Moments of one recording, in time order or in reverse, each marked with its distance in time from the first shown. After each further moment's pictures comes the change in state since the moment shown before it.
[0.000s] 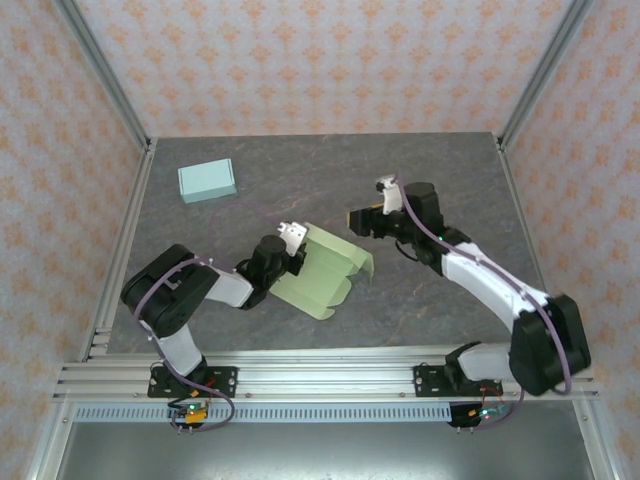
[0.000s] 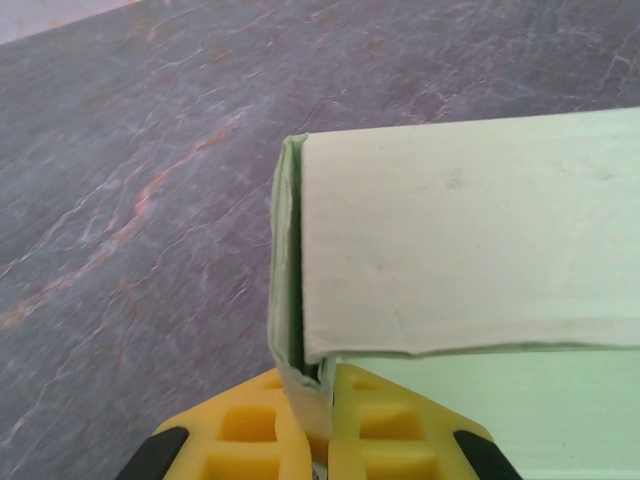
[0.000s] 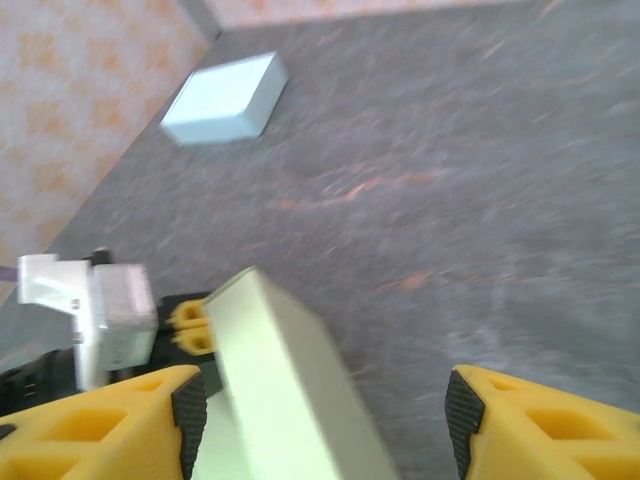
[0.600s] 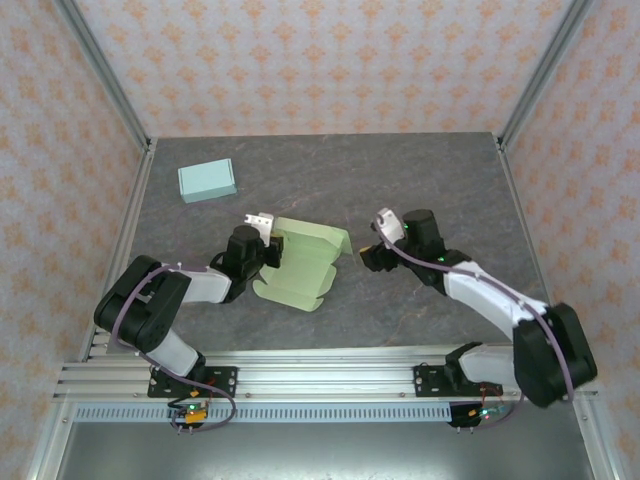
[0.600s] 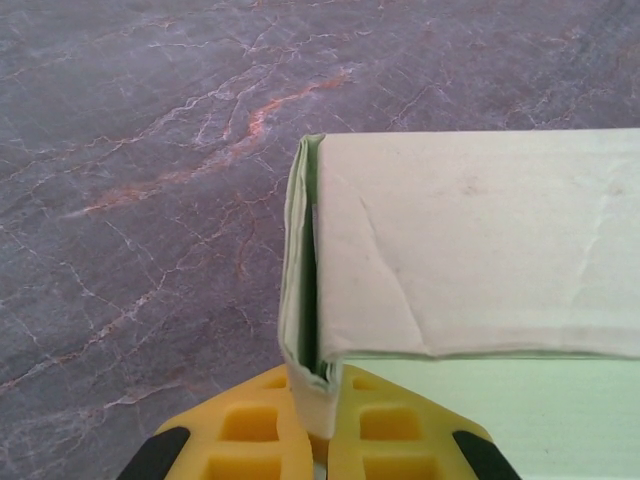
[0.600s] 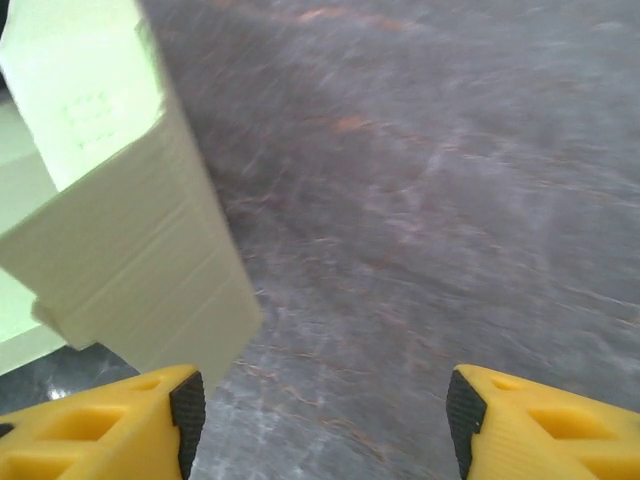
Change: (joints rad) left arm 0.184 -0.129 -0.031 -0.166 0.182 -0.240; right arm 0.024 0.021 -0.151 -0.074 0.032 -0.468
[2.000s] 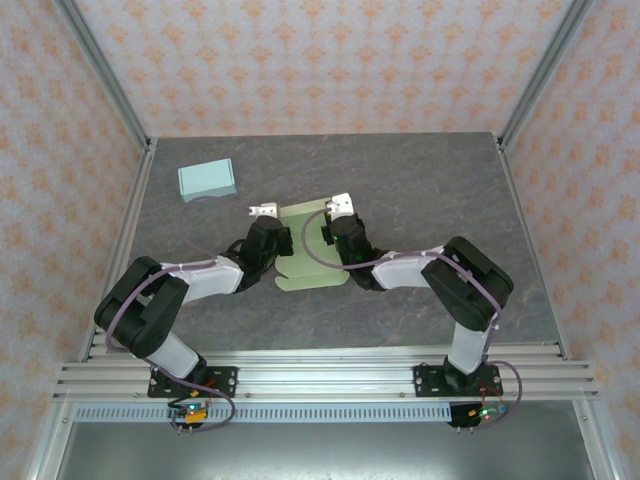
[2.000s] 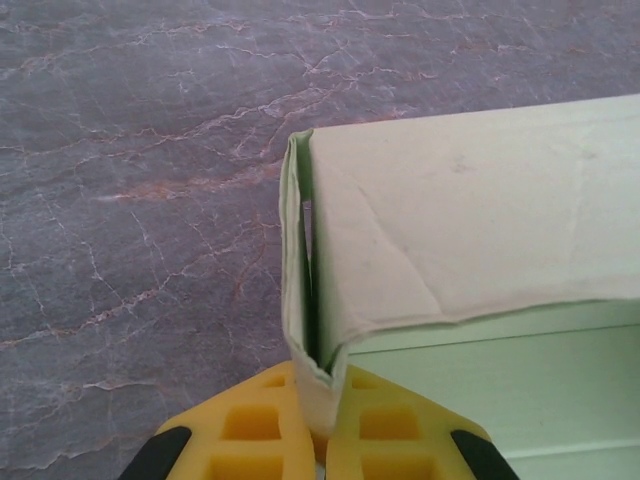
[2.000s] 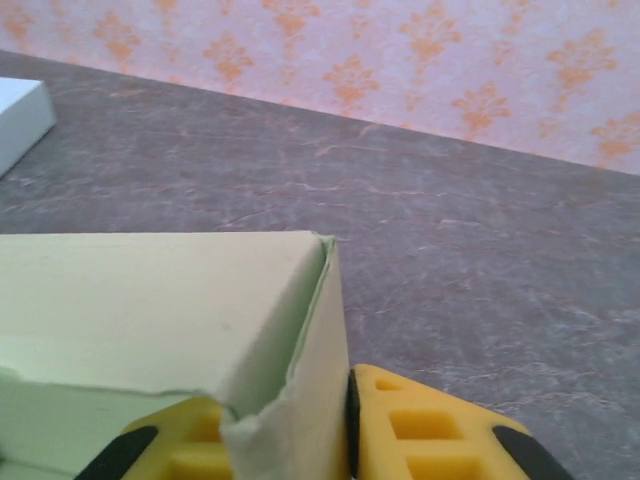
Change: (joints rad) left arm -0.128 -0.017 0.184 -0.301 -0.280 -0.298; right arm 0.343 0.534 0.187 0.732 0.863 0.277
